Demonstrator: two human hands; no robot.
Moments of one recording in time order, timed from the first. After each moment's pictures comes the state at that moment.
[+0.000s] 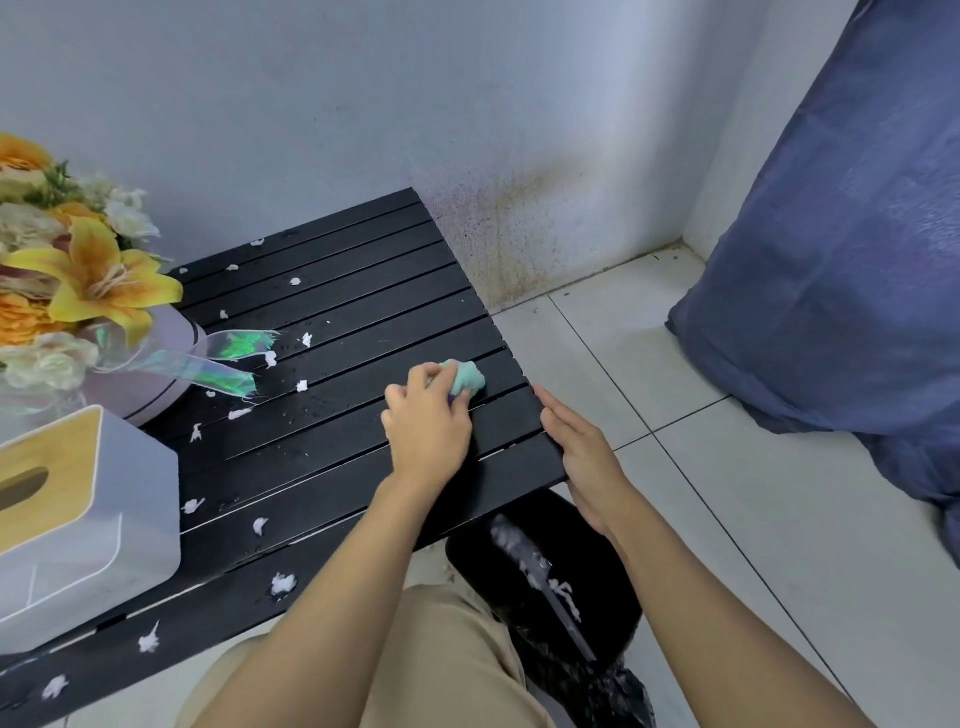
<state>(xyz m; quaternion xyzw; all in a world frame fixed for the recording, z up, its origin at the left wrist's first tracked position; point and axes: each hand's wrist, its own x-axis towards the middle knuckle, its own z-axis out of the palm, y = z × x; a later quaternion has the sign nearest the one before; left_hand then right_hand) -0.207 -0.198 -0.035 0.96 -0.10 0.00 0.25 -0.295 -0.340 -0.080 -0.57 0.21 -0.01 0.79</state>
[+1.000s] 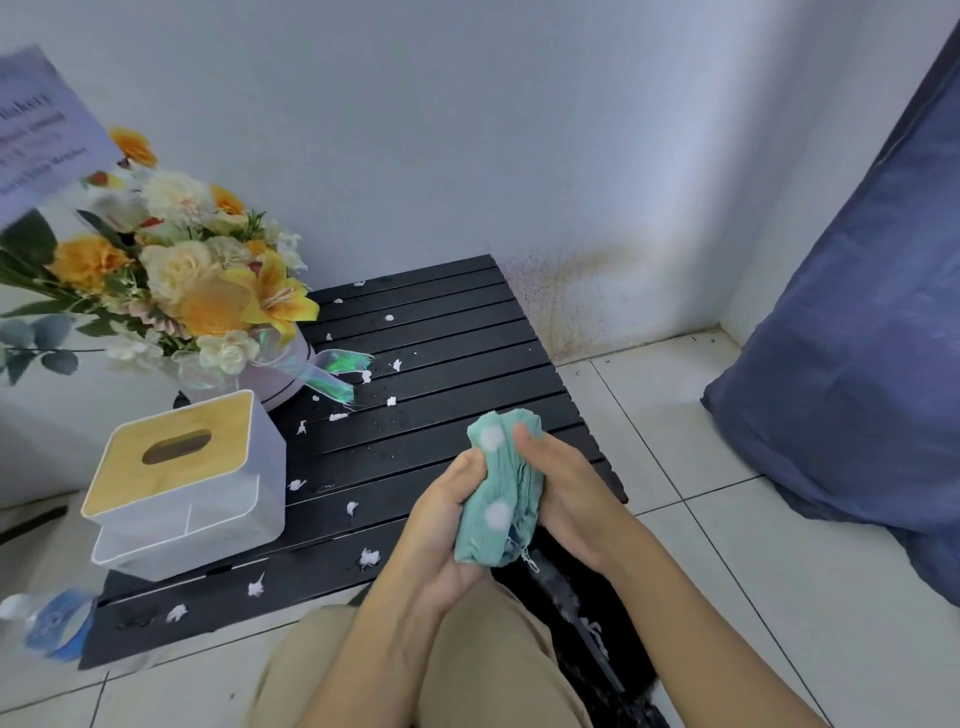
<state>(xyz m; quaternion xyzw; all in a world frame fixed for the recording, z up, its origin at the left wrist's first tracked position) -0.311 -0.118 0.058 0.39 0.11 -0.33 0.85 -0.325 -0.253 0.047 -0.53 0.06 0.09 0.84</state>
